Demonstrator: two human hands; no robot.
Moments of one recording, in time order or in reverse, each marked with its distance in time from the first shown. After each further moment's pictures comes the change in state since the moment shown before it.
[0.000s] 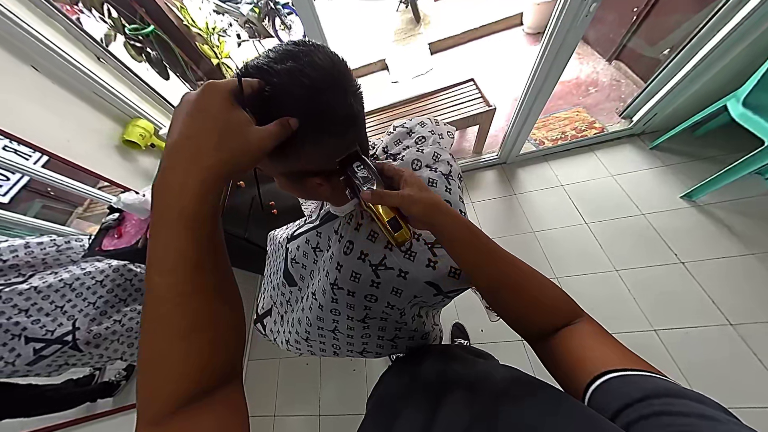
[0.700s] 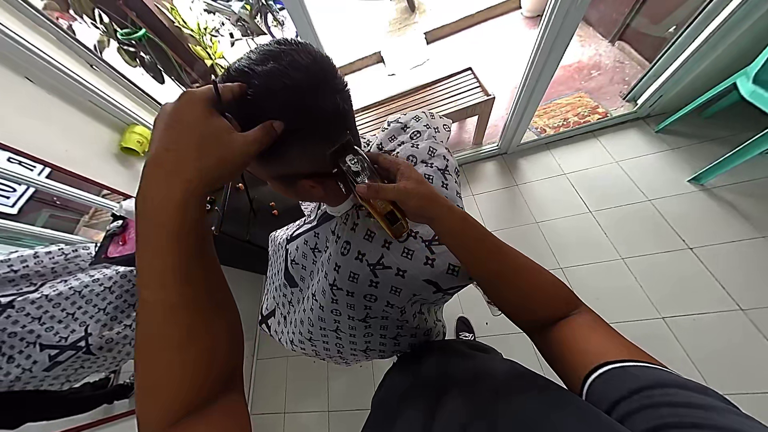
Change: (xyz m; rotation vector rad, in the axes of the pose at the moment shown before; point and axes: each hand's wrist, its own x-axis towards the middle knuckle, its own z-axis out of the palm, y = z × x) left_hand -0.002 -0.002 0.002 -0.030 0.004 -0.036; right_hand 0.004 -0.002 -0.008 -0.003 -0.021 -0.080
